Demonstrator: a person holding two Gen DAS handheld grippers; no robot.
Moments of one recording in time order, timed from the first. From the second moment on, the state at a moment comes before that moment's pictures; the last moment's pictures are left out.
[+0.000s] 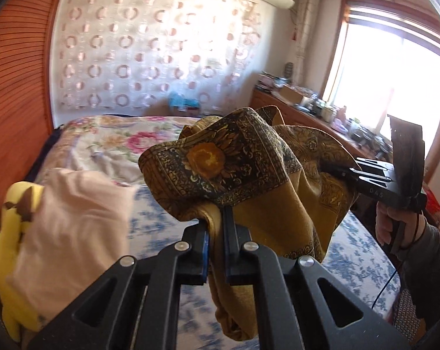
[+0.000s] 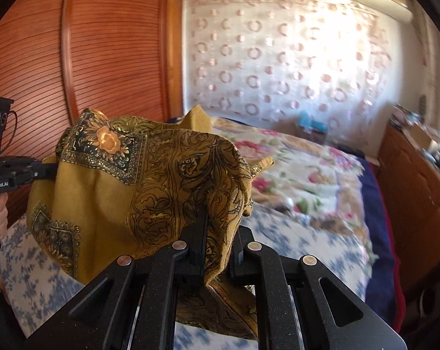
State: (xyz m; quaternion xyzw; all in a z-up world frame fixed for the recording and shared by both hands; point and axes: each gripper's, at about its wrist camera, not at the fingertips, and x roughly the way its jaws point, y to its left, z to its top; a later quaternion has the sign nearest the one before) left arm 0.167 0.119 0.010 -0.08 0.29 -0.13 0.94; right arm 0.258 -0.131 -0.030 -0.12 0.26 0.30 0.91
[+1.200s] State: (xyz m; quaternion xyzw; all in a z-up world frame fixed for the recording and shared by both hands) left arm 0.108 0.253 -0.075 -0.16 0.26 0.03 0.95; right arm 0.334 0.195 -0.049 -0.29 0.20 0.44 0.83
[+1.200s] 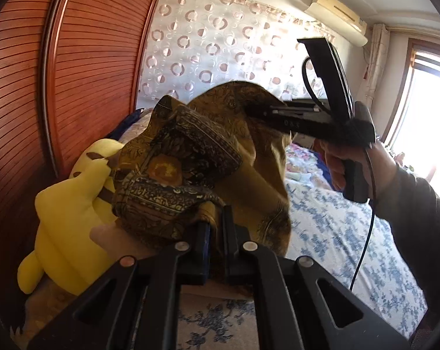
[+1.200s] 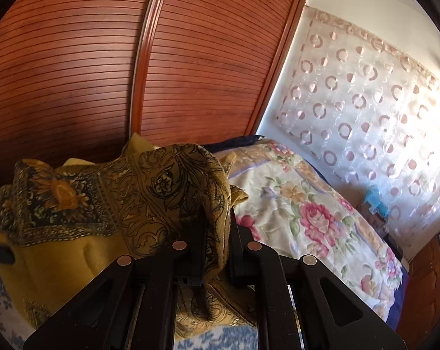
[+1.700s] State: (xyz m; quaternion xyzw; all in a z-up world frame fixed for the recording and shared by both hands) left arm 0.082 0.257 -0.072 -0.13 0.28 0.06 0.95; right arm 0.388 0.187 -0.059 -0.20 0.25 0.41 0.86
